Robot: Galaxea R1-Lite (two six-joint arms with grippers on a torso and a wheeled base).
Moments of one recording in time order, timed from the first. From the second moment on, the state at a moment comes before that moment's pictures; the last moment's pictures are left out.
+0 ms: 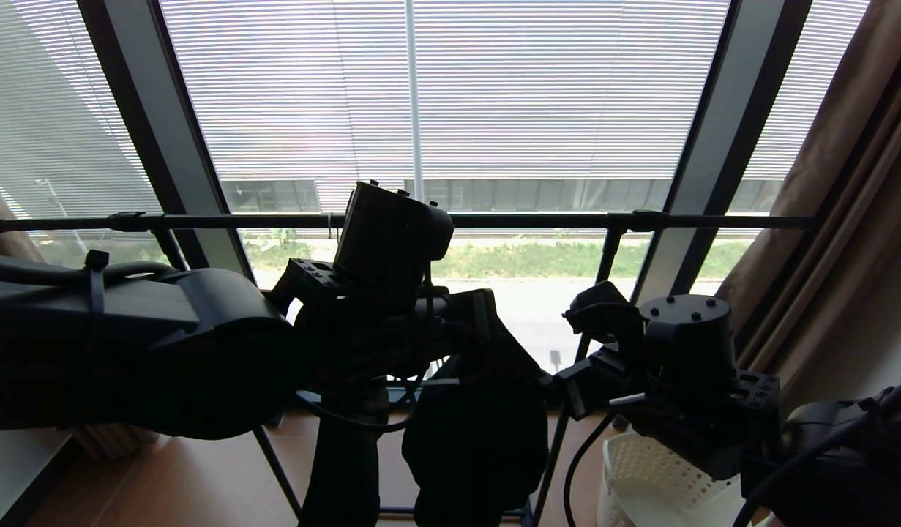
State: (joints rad) left arm -0.79 1.84 -1.21 -0.13 0.10 -0.54; right arm 0.64 1.84 -0.65 -0.74 -0.31 -0.03
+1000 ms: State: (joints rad) left arm -0.76 1.82 -1.10 -0.13 0.02 -0.54; right arm 0.57 1.80 -0.64 -0.80 -0.33 -0.01
